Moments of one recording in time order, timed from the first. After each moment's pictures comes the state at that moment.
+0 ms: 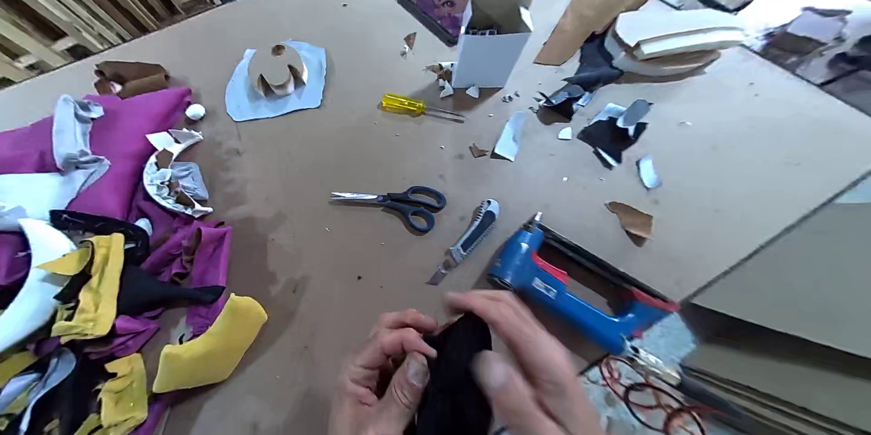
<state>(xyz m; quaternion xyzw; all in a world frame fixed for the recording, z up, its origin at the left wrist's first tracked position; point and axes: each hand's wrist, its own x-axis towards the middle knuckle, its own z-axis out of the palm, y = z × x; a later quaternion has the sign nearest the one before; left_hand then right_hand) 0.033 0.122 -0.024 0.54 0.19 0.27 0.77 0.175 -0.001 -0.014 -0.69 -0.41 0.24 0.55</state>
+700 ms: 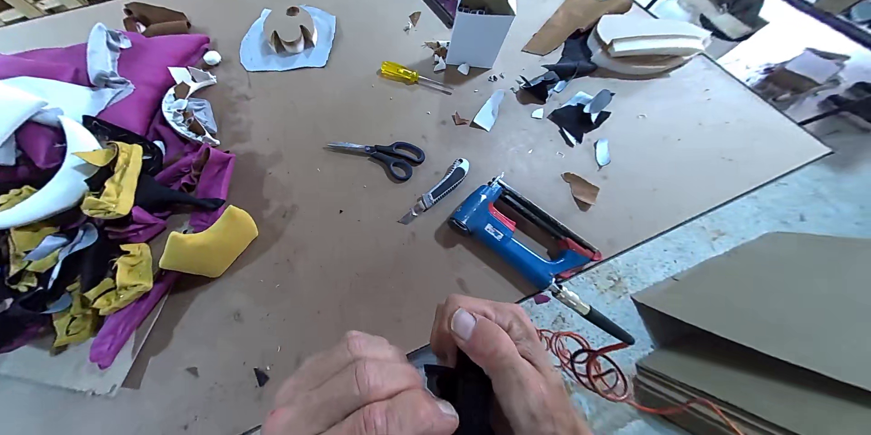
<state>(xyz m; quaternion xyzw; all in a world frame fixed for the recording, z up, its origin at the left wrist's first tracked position) -0.017 0.040 0.029 0.83 0.03 0.35 0.43 0.141 -0.069 0.004 -0.53 -0.38 0.39 0.65</state>
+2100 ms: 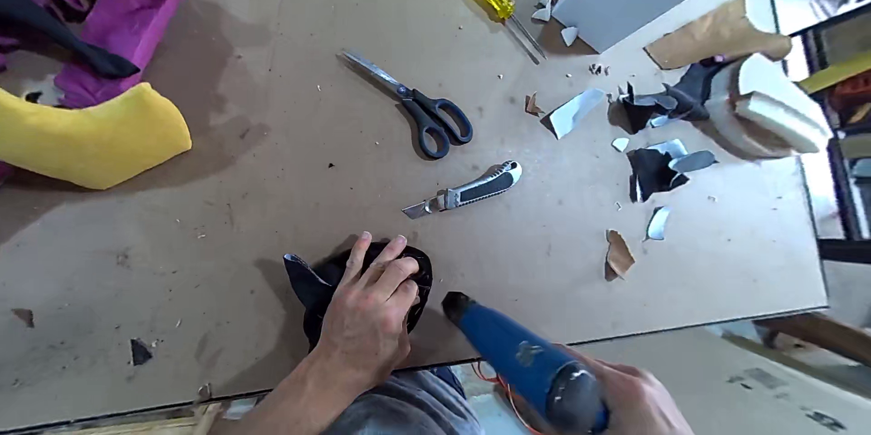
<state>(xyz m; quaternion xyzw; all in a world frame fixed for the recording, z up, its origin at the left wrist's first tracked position) 0.063 0.038 -0.154 0.89 0.31 0.22 0.24 0.281 -0.095 -0.004 -0.77 -0.54 0.33 0.07</state>
